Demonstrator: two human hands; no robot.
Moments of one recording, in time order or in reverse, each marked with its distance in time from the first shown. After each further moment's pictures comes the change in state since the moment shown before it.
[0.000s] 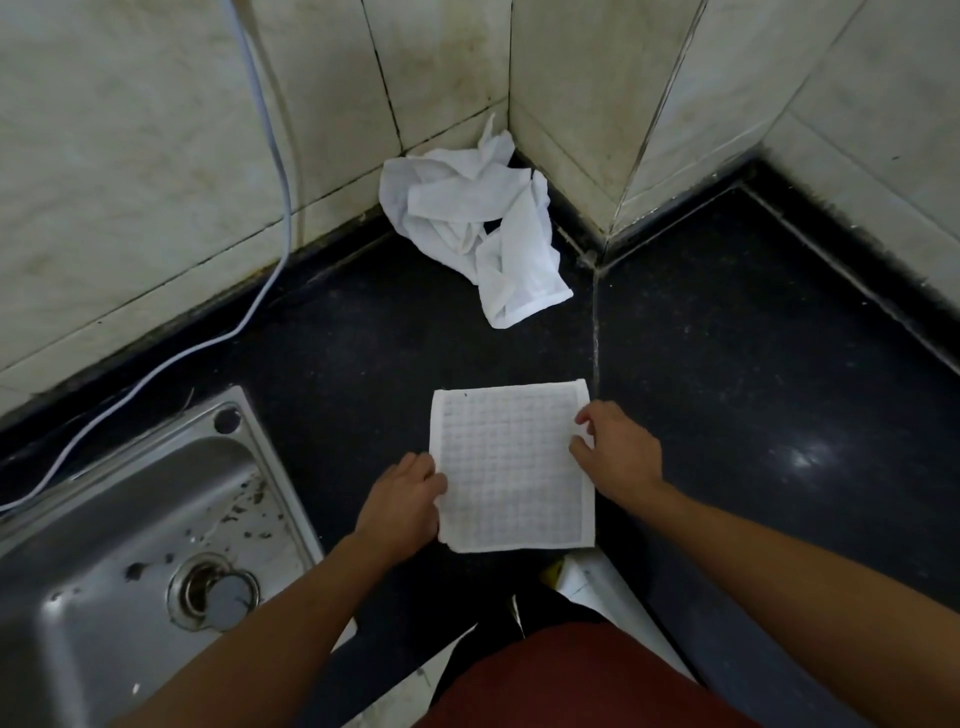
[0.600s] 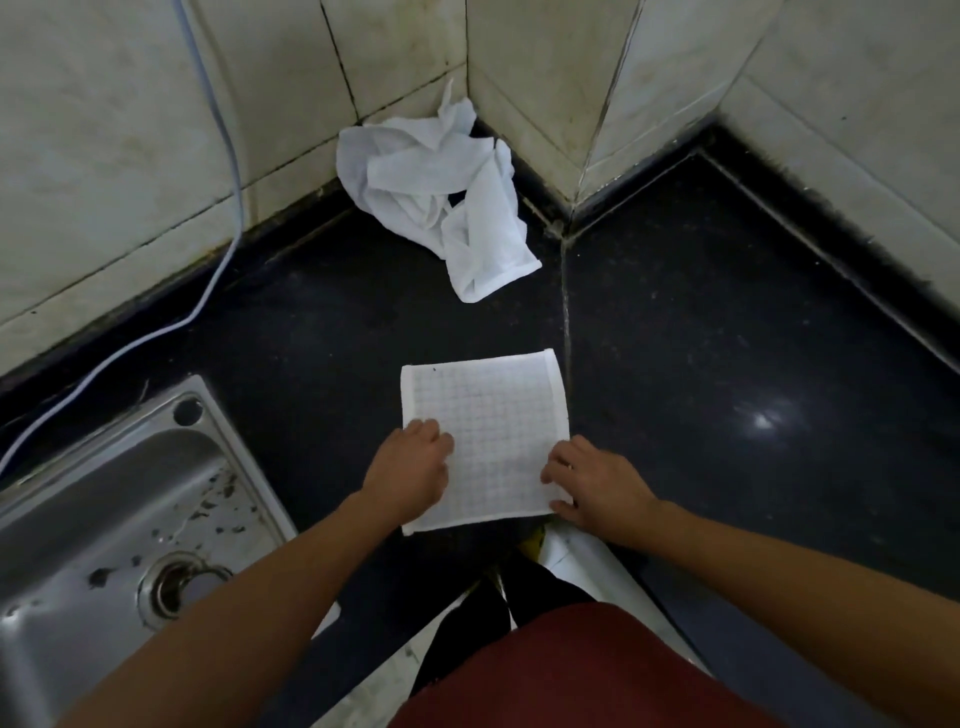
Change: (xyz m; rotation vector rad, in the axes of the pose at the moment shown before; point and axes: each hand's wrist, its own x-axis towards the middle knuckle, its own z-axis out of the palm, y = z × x) left_hand 0.026 0.023 -0.005 0.054 -0.082 0.064; right_hand -0.057 0.033 0.021 -0.304 -0.121 -0.628
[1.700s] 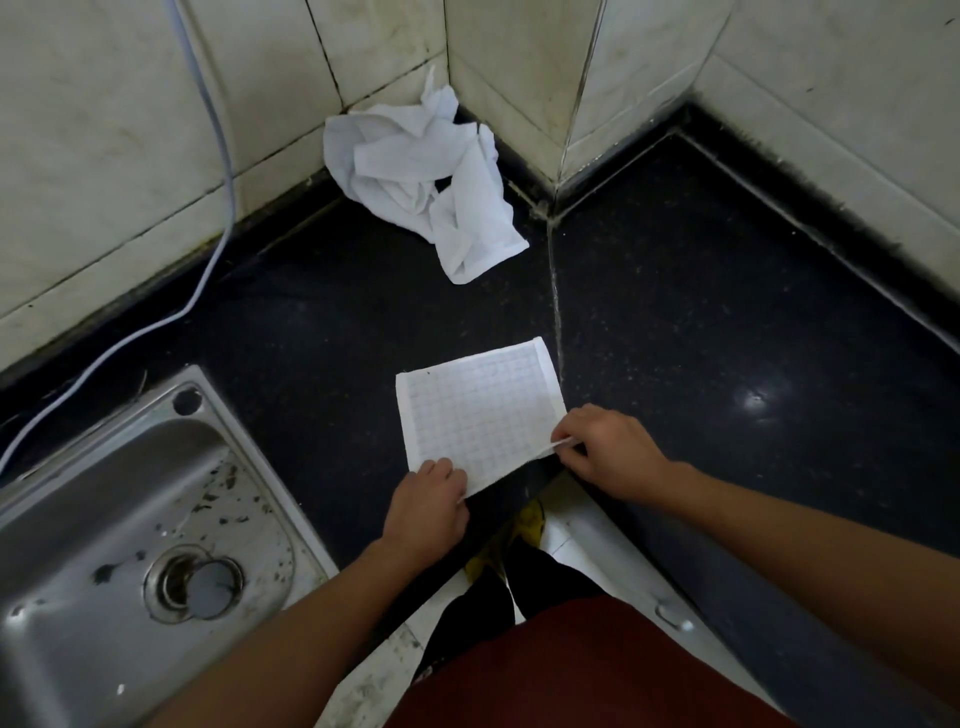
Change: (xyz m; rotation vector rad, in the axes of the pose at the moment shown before) left_hand -0.055 0.037 0.047 -0.145 0.042 0.004; right_hand -0.014 -0.008 -0.022 0.225 0.096 0.236
